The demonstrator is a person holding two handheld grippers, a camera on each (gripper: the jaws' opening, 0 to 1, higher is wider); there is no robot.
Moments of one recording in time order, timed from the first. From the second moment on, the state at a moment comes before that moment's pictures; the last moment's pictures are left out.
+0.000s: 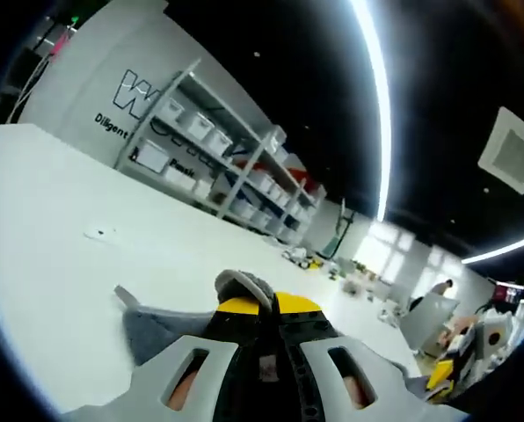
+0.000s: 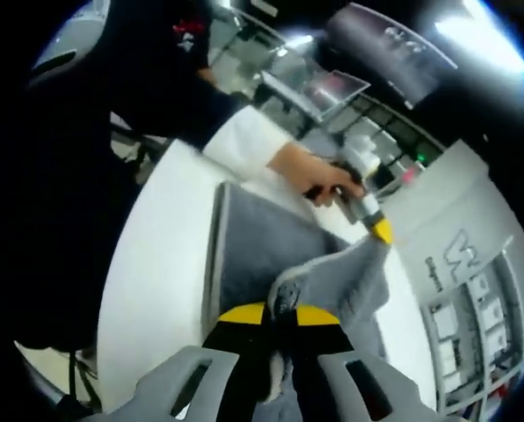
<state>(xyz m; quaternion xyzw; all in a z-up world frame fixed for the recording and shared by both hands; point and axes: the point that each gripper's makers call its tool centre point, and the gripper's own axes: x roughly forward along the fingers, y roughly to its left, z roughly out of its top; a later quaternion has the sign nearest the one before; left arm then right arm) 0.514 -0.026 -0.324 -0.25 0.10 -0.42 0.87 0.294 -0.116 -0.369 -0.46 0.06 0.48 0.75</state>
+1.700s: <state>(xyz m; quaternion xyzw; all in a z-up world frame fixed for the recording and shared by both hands) 0.582 0.029 -0.335 -0.06 0.17 -0.47 0.86 0.286 0.051 -0.364 -0.24 0.05 0.58 0.77</state>
